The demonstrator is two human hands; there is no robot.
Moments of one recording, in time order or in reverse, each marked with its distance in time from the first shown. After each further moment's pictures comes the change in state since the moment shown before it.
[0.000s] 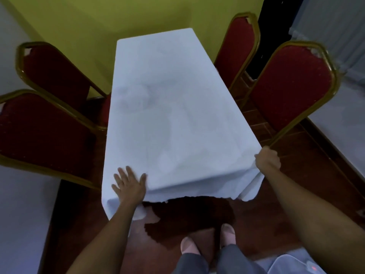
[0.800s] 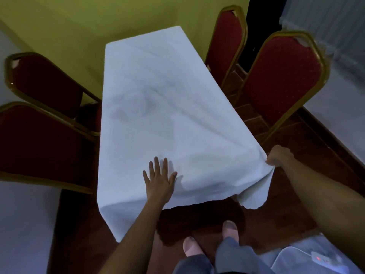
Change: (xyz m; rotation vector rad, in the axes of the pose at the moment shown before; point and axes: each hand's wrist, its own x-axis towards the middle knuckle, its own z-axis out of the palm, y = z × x) left_hand -0.039 0.086 0.020 0.285 -0.064 0.434; right_hand 0.044 0.045 -0.025 -0.234 -0.201 0.059
